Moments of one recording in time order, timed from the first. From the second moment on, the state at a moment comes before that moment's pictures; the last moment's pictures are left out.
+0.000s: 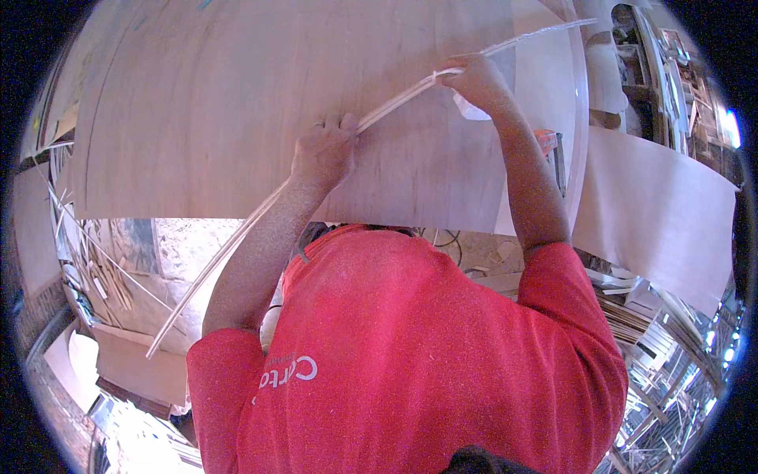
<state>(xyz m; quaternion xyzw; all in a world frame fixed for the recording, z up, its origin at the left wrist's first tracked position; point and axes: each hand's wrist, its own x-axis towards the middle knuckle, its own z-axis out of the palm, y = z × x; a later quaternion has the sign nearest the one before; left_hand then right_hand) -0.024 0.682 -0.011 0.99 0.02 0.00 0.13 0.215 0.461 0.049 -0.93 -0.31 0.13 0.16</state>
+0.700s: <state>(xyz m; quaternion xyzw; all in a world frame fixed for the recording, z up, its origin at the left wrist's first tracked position) -0.023 0.678 -0.011 0.99 0.03 -0.01 0.12 0.193 0.467 0.046 -0.91 -0.27 0.21 0.23</state>
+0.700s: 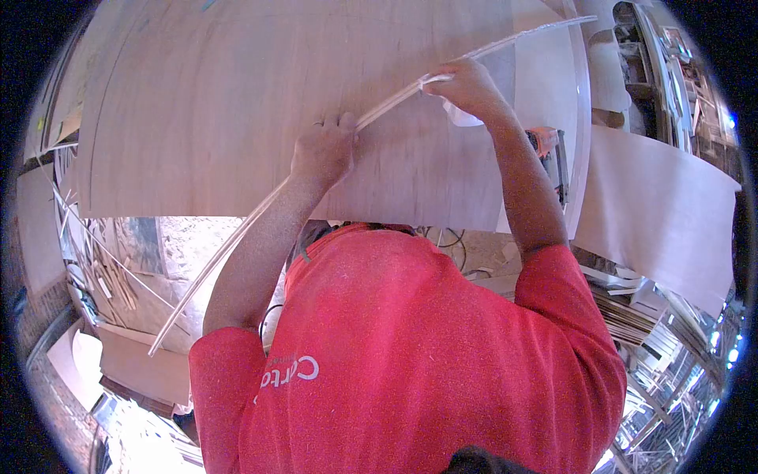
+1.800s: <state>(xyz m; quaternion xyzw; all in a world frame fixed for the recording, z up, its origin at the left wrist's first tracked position) -0.023 0.680 -0.016 0.99 0.03 0.00 0.13 0.172 0.500 0.052 -0.88 -0.32 0.24 0.23</state>
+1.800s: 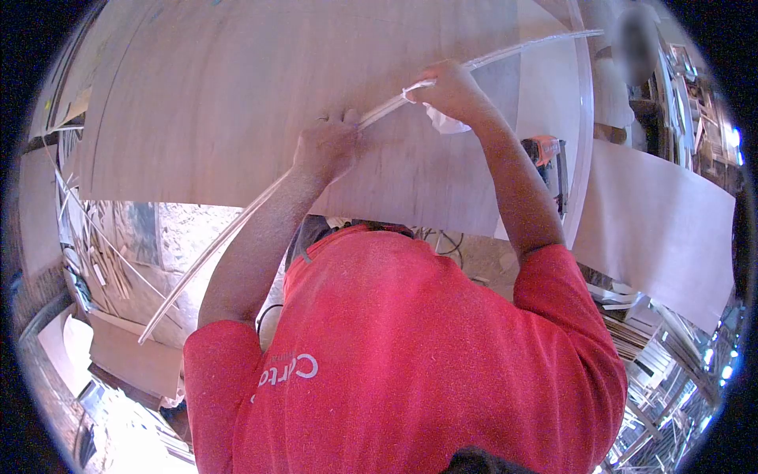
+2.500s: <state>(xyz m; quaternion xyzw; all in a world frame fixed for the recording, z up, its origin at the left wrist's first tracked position) -0.026 0.687 -0.018 0.99 0.03 -0.01 0.14 0.195 0.480 0.049 -0.92 -0.31 0.14 0.18</state>
